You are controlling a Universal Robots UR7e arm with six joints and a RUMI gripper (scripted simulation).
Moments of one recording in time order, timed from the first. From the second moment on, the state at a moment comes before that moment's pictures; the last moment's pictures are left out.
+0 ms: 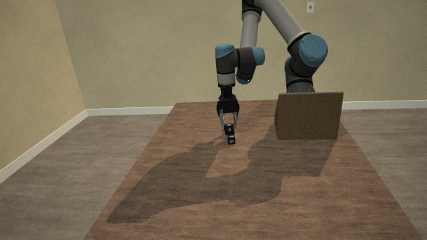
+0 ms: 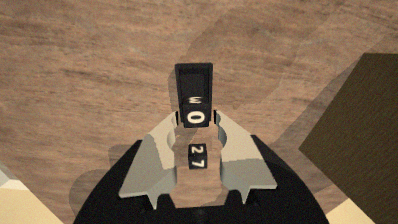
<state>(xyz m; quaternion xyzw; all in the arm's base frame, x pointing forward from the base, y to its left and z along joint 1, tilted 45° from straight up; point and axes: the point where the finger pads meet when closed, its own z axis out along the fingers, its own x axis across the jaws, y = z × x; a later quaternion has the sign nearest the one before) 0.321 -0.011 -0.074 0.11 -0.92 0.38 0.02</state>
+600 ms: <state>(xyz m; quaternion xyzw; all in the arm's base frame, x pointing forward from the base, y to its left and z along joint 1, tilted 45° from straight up) 0.320 -0.007 -0.070 0.11 -0.92 0.38 0.01</state>
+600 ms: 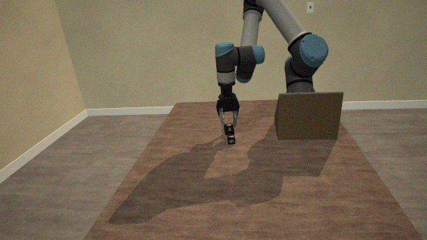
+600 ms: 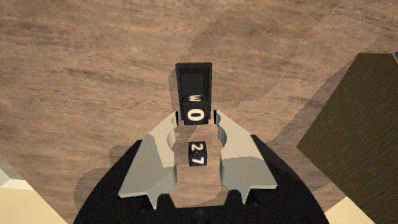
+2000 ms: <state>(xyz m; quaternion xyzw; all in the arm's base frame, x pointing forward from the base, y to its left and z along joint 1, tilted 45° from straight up) 0.316 0.052 -0.010 0.11 -0.92 0.38 0.01</state>
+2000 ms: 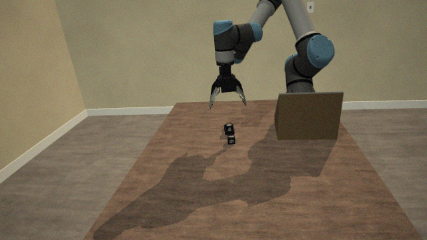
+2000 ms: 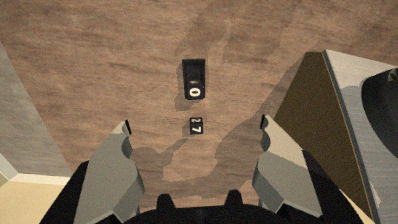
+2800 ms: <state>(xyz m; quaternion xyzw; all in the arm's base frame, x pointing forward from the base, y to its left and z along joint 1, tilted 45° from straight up) 0.315 0.052 -0.010 0.11 -0.92 0.38 0.01</state>
